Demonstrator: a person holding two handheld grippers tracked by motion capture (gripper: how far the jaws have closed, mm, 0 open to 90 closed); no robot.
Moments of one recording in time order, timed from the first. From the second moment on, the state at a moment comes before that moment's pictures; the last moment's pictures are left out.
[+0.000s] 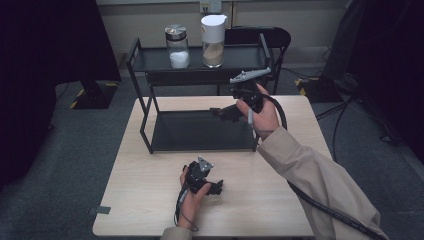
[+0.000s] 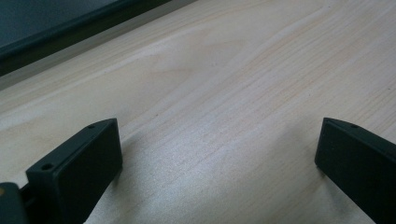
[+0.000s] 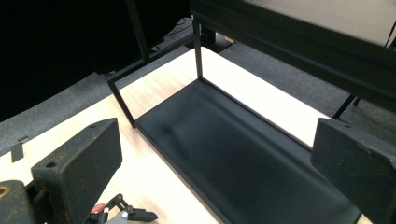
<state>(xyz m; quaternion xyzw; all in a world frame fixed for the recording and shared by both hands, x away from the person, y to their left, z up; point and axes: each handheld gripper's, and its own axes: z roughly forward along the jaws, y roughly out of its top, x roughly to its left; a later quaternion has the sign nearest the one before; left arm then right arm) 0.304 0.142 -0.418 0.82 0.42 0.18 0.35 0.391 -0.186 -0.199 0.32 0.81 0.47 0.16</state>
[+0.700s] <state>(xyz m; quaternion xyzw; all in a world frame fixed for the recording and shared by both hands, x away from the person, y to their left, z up) 0.303 0.142 -0.418 0.82 0.42 0.18 0.35 0.387 -0.196 -0.243 0.33 0.81 0.46 0.14</state>
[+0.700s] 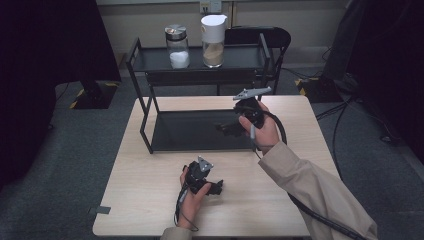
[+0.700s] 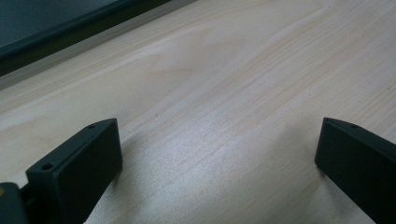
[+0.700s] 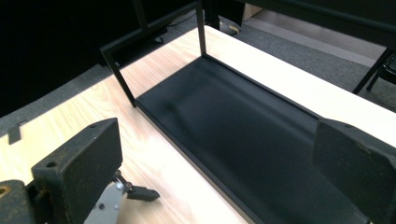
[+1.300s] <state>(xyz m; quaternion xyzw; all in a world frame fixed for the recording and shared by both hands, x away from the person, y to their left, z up) 0.303 0.142 -0.418 0.82 0.42 0.18 0.35 0.377 -0.219 -0.287 0.34 0.81 0.46 0.11</state>
